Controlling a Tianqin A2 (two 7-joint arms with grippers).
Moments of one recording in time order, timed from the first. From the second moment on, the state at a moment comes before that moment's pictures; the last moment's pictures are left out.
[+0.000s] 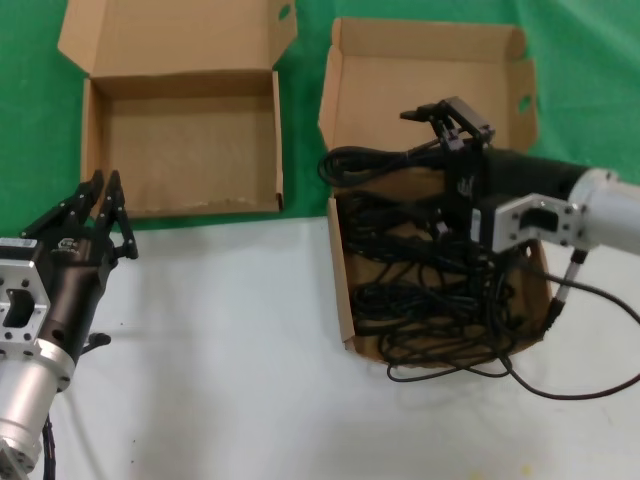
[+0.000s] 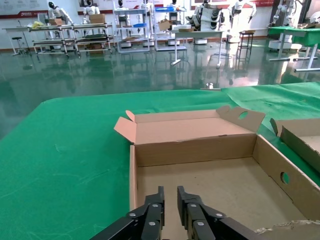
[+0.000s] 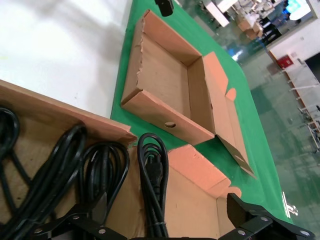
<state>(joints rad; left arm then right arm) -0.02 -0.30 1.61 -1.61 -1.77 0.03 -0.02 0.70 0.53 -1.97 1.28 1.46 -0.65 -0.67</state>
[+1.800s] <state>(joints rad) -0.02 -0.30 1.61 -1.61 -1.77 0.03 -0.02 0.81 0.53 -2.03 1.40 1.32 -0.68 -0.50</state>
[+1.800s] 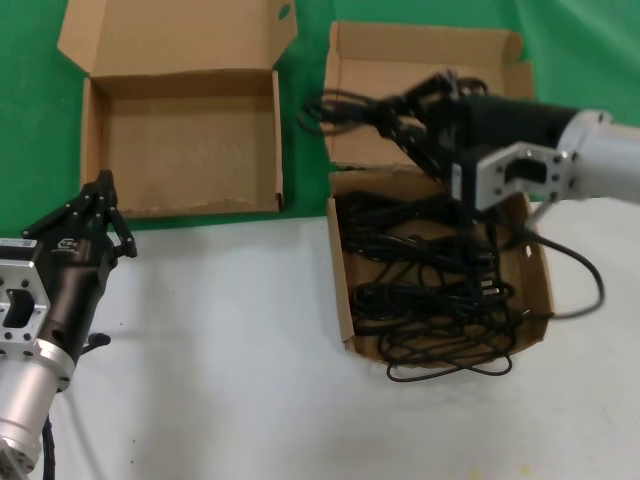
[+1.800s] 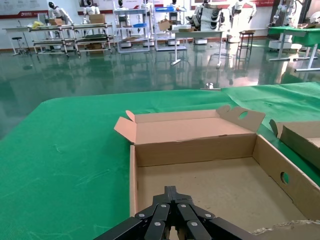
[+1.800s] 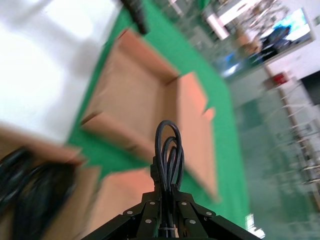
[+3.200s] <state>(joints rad) -0.02 -0.30 1.61 -1.61 -1.77 0.03 -0.02 0.82 0.25 -2.01 1.34 1.47 -0.46 -0.80</state>
